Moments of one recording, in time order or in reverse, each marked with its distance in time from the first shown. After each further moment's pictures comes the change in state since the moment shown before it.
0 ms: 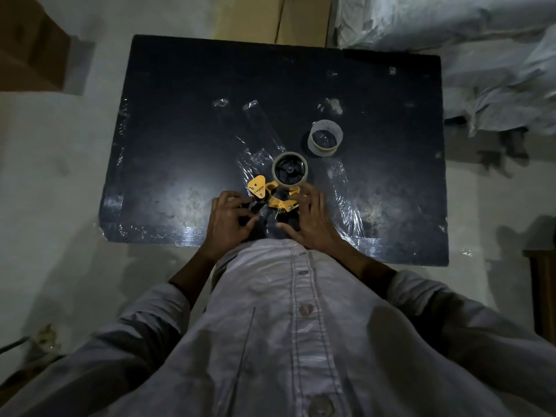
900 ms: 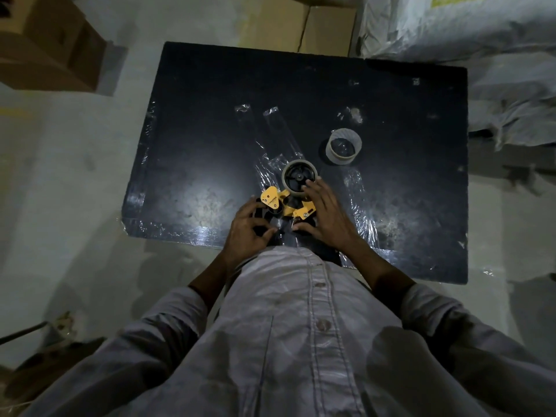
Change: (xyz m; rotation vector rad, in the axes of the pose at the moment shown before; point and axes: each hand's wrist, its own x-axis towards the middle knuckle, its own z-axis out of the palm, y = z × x) left_hand -0.018 0.011 0.012 -0.307 -0.010 -0.133; right_hand 0.029 0.017 -0.014 -0.022 -0.100 -0.070
